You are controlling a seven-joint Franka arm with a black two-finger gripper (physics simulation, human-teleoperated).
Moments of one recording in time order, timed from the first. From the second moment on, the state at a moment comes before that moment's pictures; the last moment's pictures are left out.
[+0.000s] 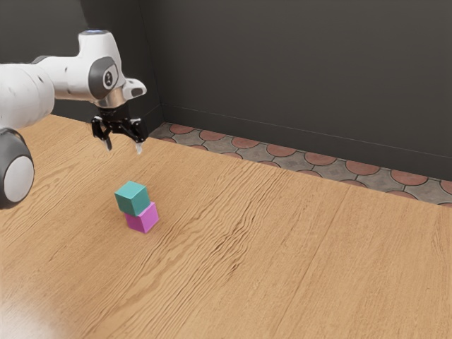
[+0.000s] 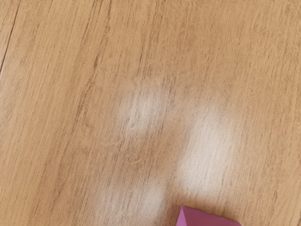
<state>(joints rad) -0.01 0.53 0.35 -1.40 -0.16 1.90 0.06</state>
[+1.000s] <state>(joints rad) -0.02 0.31 0.26 -1.84 -0.13 2.11 0.54</state>
